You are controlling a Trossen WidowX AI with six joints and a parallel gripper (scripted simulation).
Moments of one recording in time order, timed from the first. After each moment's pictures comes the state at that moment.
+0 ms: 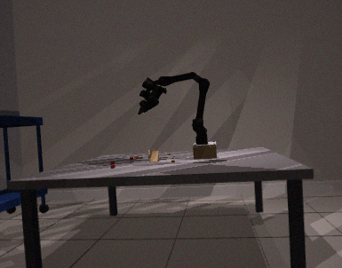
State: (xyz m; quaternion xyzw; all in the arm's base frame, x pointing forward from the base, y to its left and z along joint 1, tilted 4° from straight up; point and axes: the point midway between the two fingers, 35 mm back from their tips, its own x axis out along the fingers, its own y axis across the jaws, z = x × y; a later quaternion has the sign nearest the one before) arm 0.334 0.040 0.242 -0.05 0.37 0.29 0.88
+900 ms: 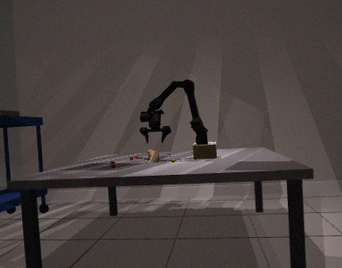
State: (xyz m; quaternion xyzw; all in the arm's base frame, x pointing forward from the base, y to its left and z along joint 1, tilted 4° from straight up) arm 0.290 0.014 0.061 -0.35 0.37 0.58 0.64
